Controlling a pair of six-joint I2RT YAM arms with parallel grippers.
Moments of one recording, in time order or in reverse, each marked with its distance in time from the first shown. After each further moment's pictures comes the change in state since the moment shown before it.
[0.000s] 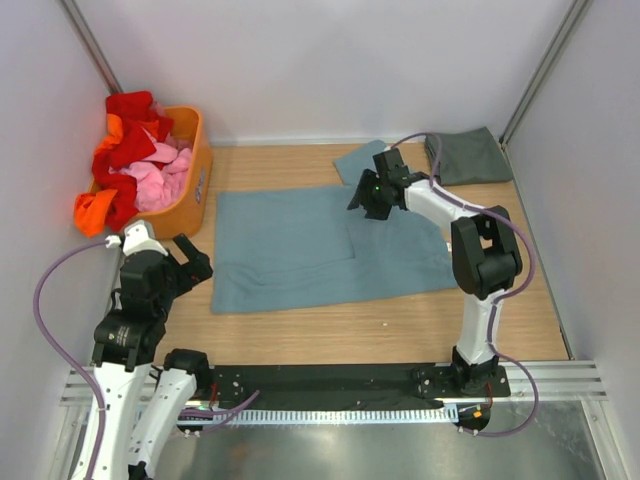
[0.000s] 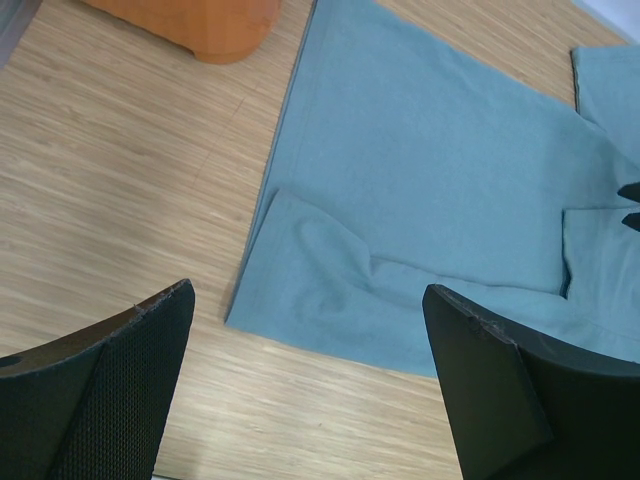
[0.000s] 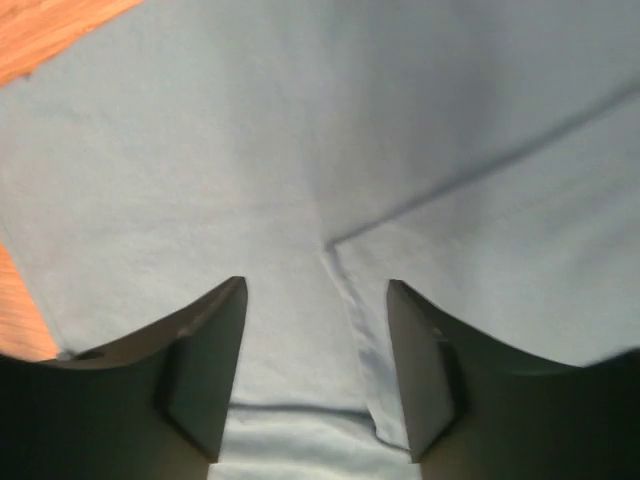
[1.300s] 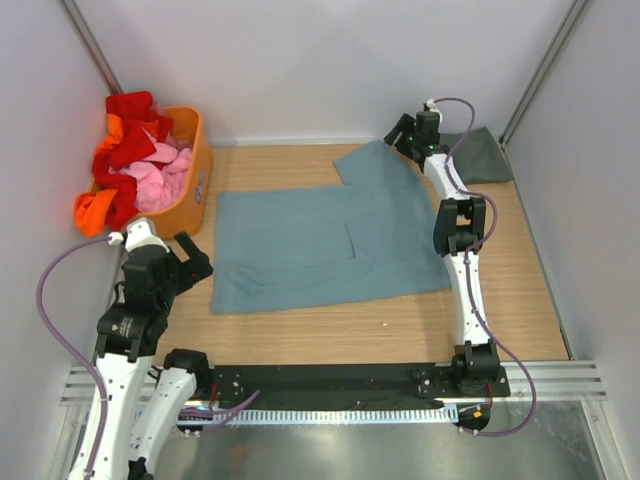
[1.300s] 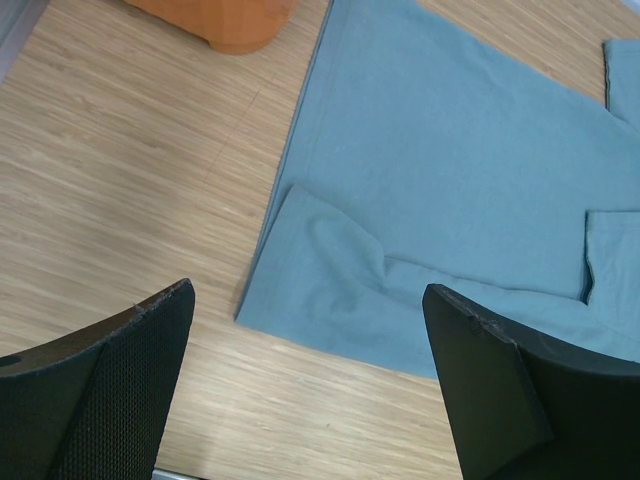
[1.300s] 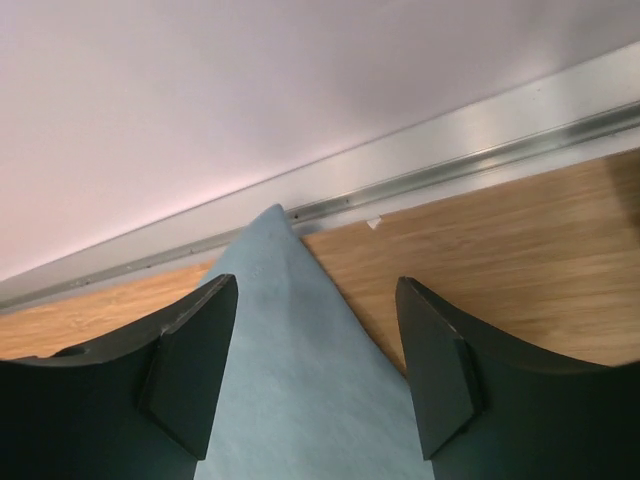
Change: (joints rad) left arm 0.006 0.042 -0.001 0.000 -0.019 -0.001; right arm -0.286 0.883 1.164 0.117 -0.004 -0.151
